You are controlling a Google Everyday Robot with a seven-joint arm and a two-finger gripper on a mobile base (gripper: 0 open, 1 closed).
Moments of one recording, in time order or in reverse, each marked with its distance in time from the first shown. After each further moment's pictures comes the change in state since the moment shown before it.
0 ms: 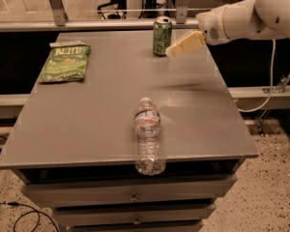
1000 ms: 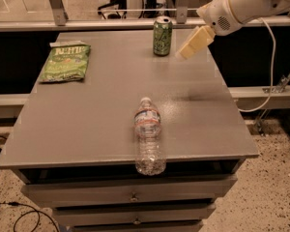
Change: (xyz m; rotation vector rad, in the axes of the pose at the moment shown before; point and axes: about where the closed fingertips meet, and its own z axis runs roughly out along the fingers) arm -0.007 0.025 -0.041 -0.089 0.205 -0.162
